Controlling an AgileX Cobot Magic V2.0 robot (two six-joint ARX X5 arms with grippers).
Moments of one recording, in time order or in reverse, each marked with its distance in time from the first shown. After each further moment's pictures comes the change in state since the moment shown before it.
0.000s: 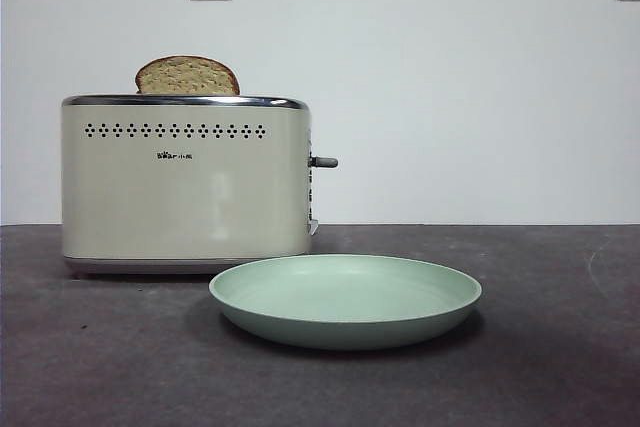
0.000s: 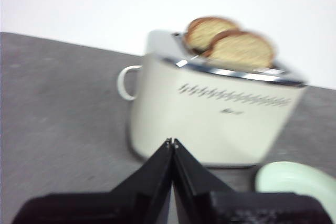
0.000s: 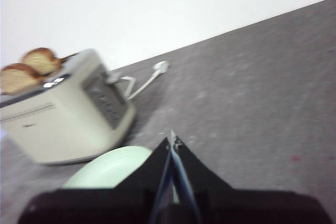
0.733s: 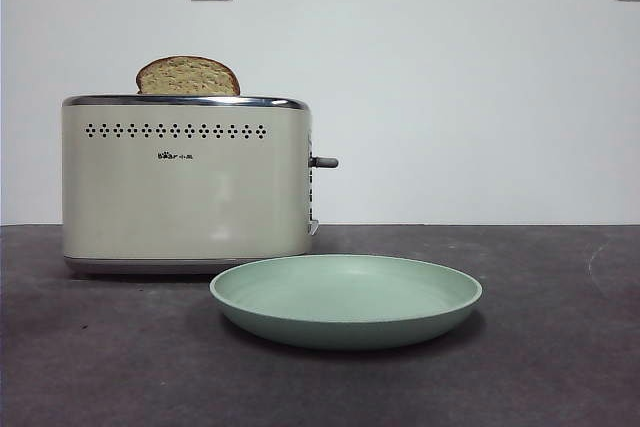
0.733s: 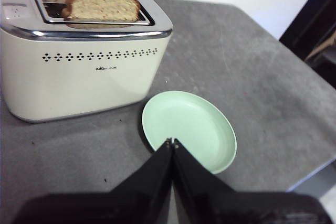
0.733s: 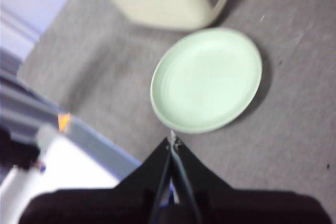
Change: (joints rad) left arm -0.003 0.418 0.528 -0.500 0.408 0.203; right arm 0.098 0.594 0.780 -0.882 -0.309 -0.388
